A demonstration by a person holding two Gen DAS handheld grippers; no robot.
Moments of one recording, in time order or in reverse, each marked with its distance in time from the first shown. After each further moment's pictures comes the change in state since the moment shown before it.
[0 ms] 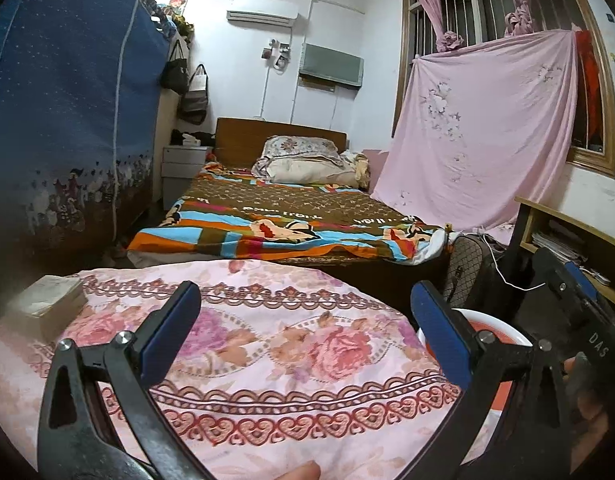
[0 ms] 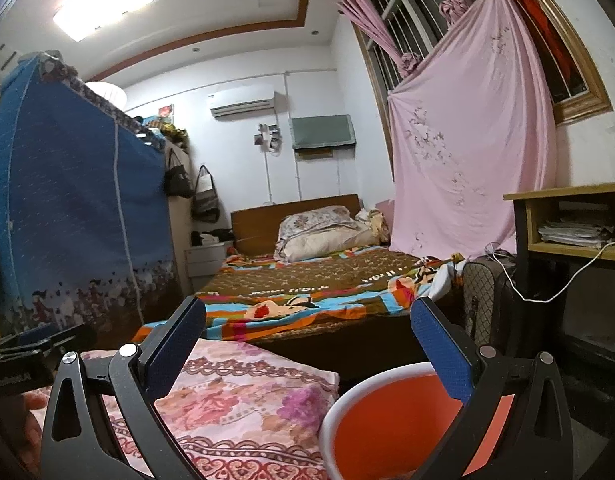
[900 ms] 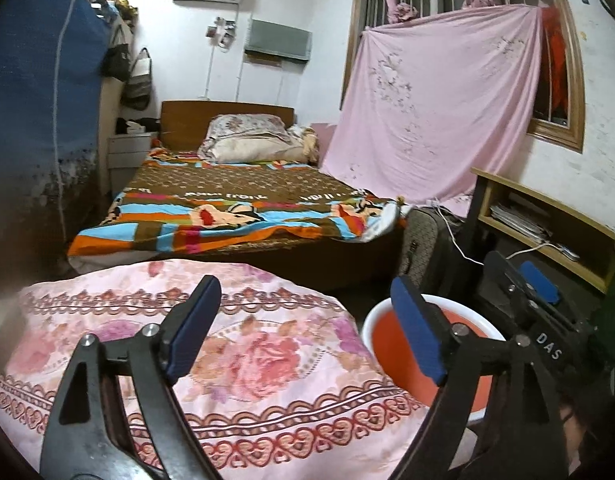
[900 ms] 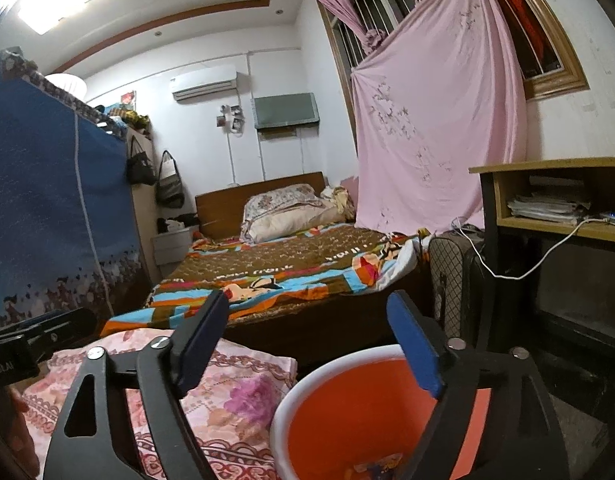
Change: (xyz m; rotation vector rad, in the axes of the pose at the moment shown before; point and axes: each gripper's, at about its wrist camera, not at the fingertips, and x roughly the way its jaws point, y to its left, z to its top) left arm 0.040 -0.054 0.016 0.067 0.099 -0.172; right arm 0.021 -0.039 -0.005 0.048 0.078 -0.122
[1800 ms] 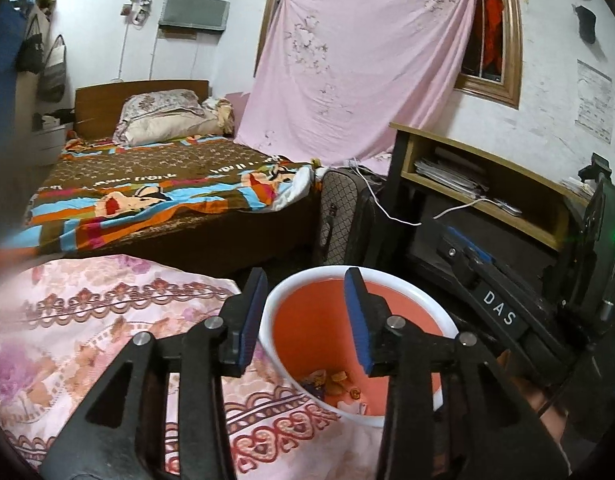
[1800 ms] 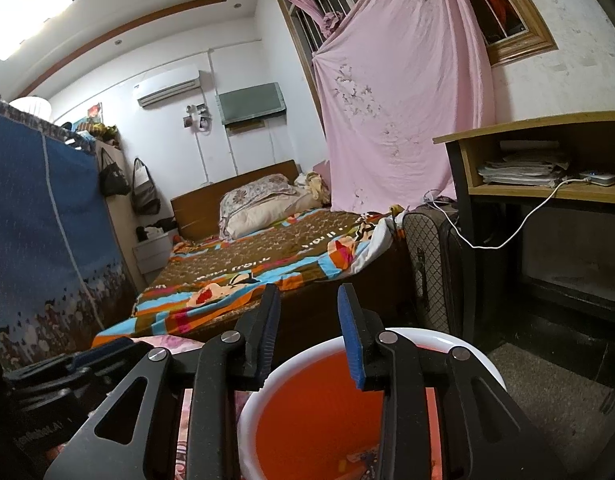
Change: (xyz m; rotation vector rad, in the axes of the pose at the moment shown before) left arm 0.046 -0.074 -0.007 0.107 0.123 -0.284; right arm 0.009 -0.043 -0.002 0.117 0.053 -0.073
